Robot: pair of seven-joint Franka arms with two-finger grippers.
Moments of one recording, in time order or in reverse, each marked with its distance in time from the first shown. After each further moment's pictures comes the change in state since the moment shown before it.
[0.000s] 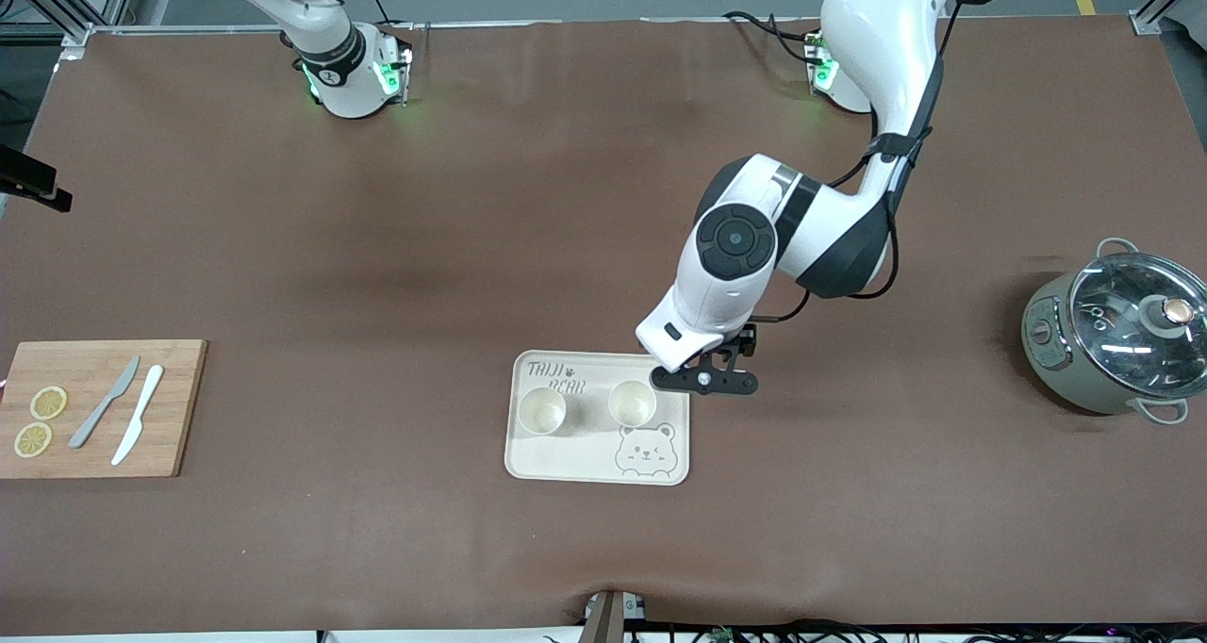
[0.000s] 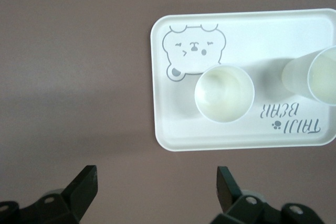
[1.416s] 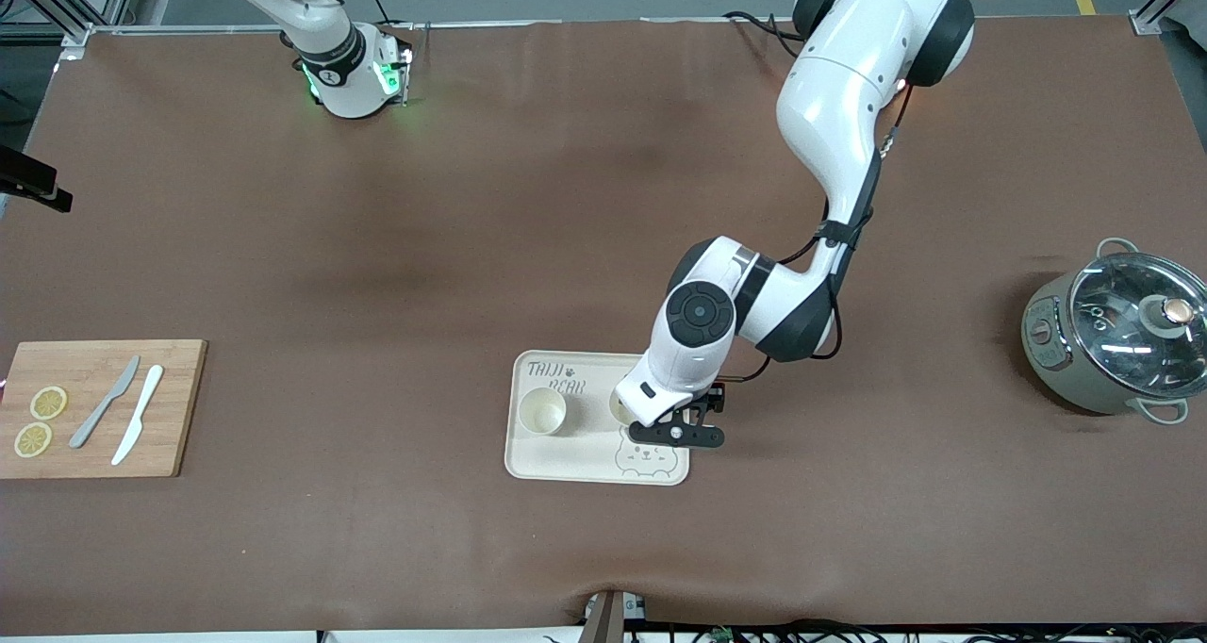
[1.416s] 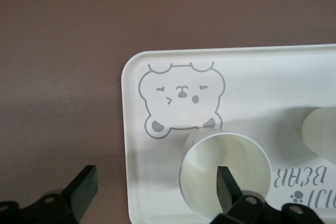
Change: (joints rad) left arm -0.003 0.296 0.020 0.238 0.000 0.134 0.000; right arm 0.000 0.000 0.000 -0.001 0.000 0.000 0.004
